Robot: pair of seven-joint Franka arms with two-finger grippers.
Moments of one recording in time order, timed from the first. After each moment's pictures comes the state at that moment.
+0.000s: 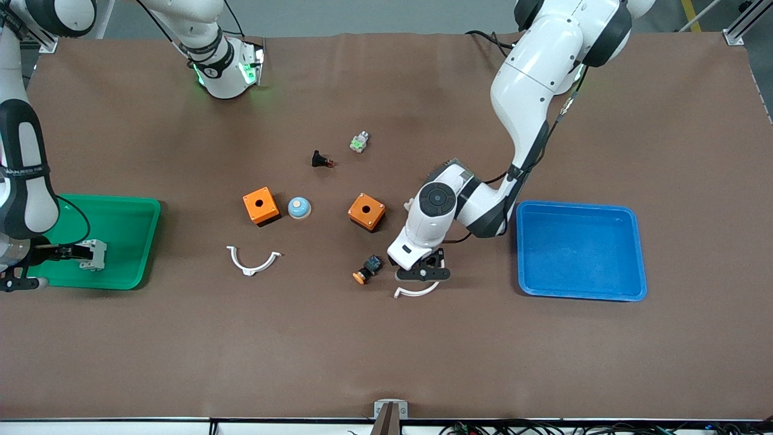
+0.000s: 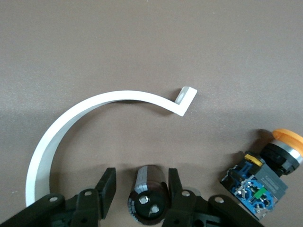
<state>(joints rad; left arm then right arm) -0.58 0.91 -0.10 -1.37 0.10 2.47 -0.72 -0.42 0.64 0.02 -1.53 -0.10 2.09 -0.39</state>
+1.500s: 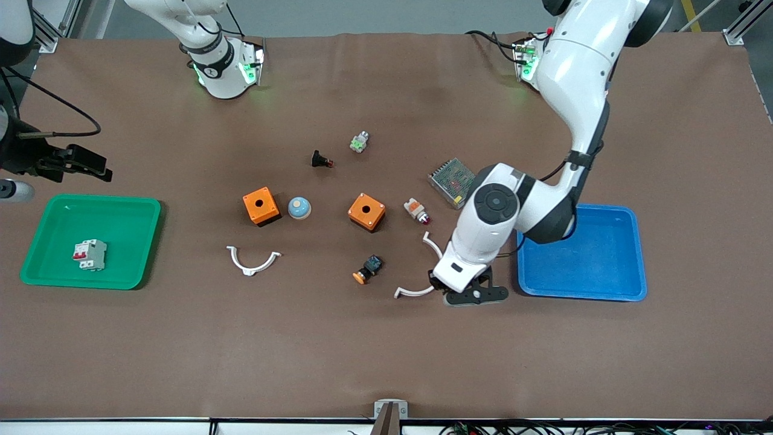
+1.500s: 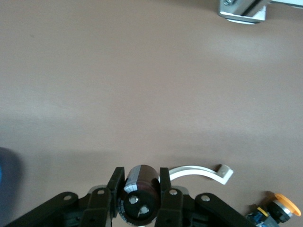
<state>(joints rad) -0.43 0.74 -0.08 -1.34 0.12 2.31 -0.66 -0.05 0.05 0.03 -1.58 0.04 1.56 0.03</state>
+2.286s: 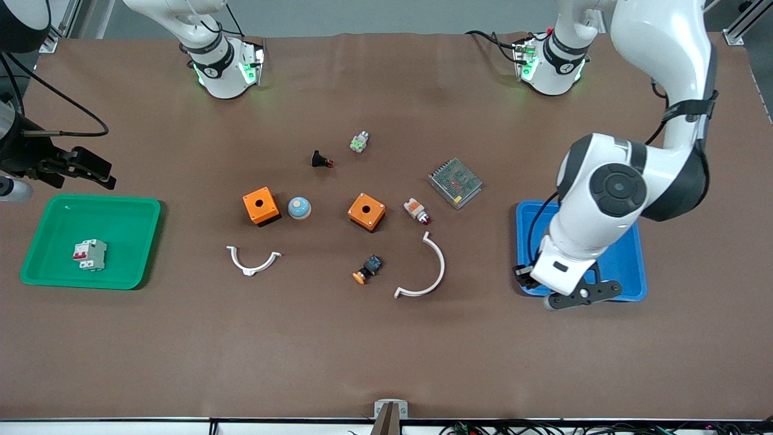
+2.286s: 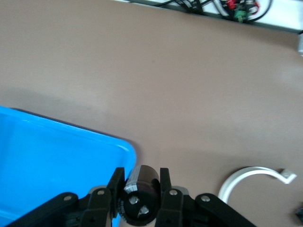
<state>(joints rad) -0.24 0.51 -0.08 -1.43 0.13 2.06 -0.54 -0.01 0.05 0.02 -1.53 0.02 1.61 0.07</state>
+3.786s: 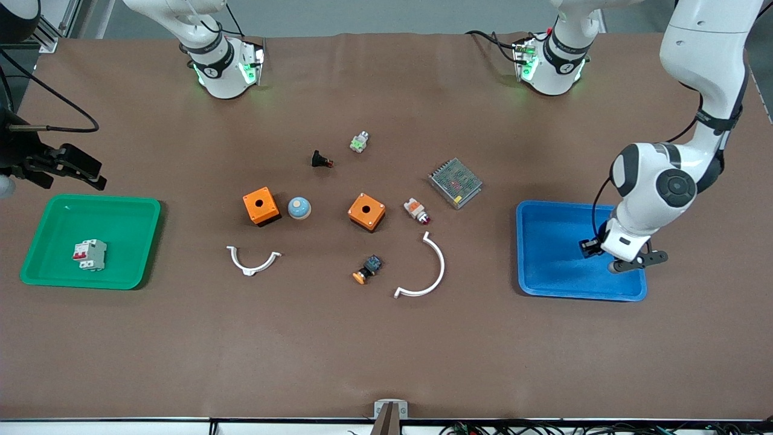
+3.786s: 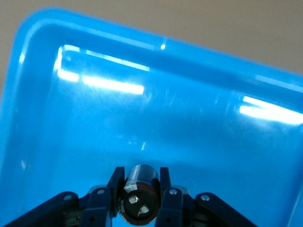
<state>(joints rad) 0.08 0.42 -0.09 -2.15 0.13 2.65 -0.31 -0.01 0.05 0.02 -1.50 0.02 1.62 0.07</state>
